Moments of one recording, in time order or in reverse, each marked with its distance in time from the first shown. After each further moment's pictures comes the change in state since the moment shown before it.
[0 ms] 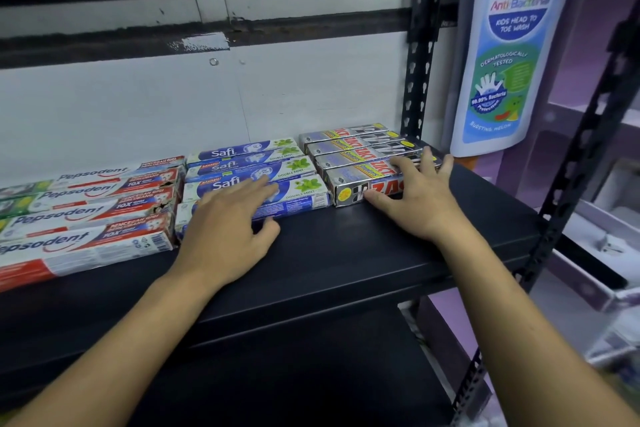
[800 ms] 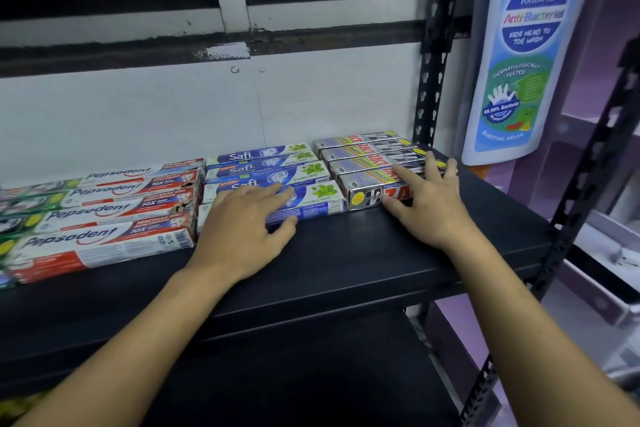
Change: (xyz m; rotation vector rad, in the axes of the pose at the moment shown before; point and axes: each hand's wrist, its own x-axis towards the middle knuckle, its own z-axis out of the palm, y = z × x) left_hand -0.002 0.001 -0.008 0.090 -0.008 0.009; right_hand 0.003 0.001 0.004 -0.161 0.013 -0.091
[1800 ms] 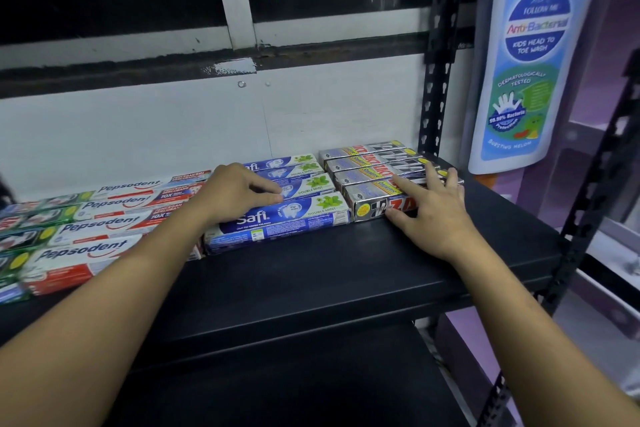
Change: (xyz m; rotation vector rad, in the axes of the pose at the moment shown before) left_hand 0.075 -0.054 -0.017 -0.303 -0.236 -0.160; right_hand 0.005 0.003 0.005 0.000 0.023 -0.042
